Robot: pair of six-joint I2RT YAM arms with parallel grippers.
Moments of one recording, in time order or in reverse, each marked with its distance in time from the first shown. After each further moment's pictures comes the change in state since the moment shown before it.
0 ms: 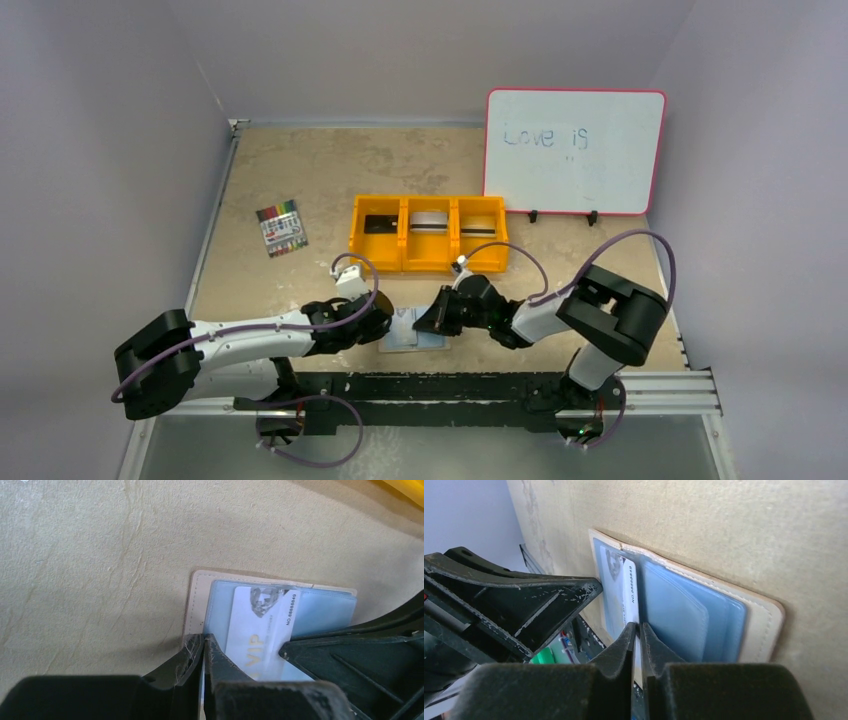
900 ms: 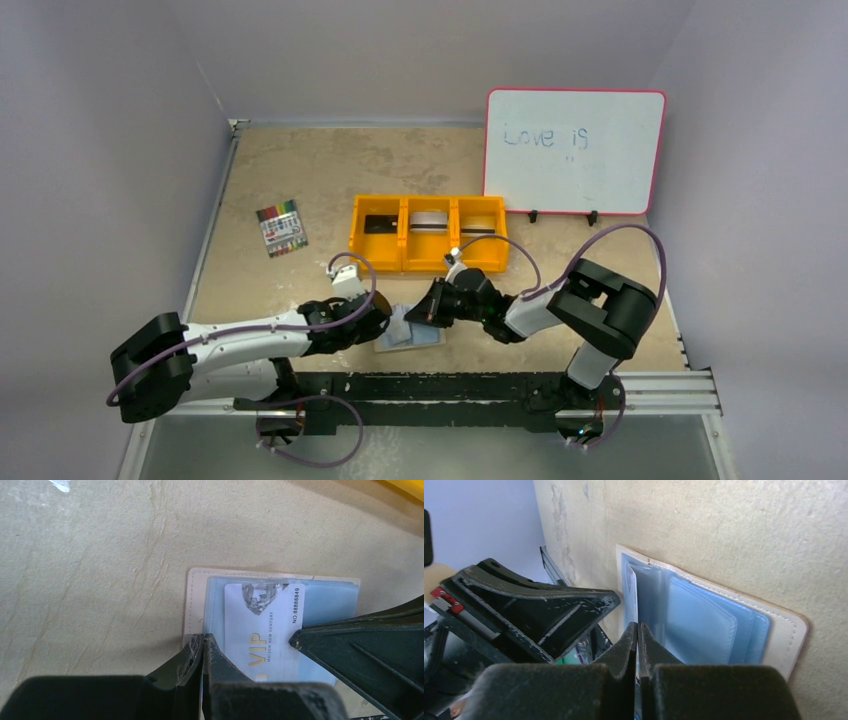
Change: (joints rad) left arm 0.000 -0.022 0.013 -0.068 -0.027 0.014; right arm -0.016 0.082 0.070 0.098 -0.042 -0.018
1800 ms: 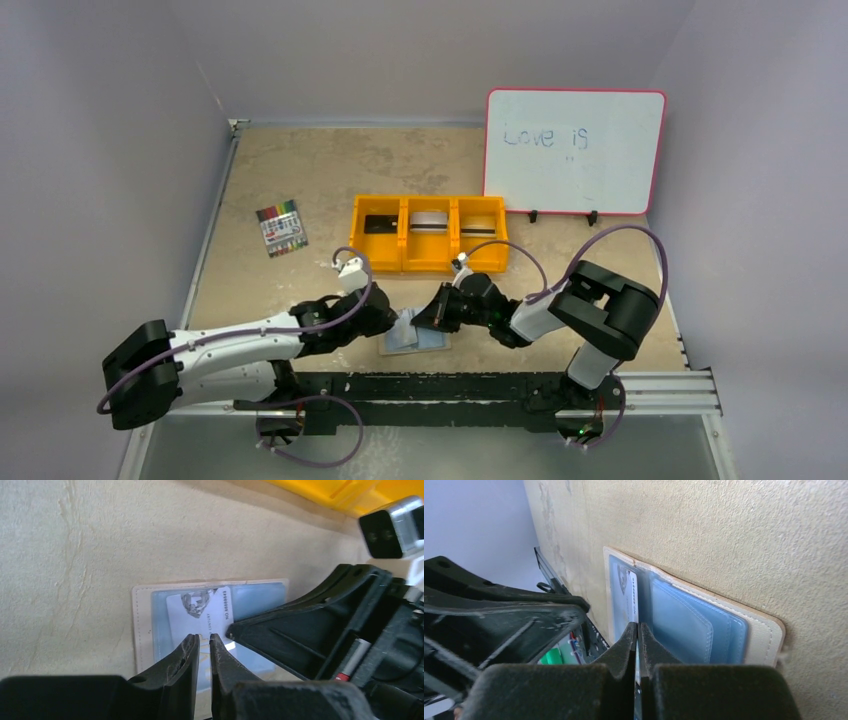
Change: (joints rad) left arm 0.000 -0.090 0.007 0.124 0.043 0.058; right arm -0.006 -0.011 -0.065 0.027 0.003 0.024
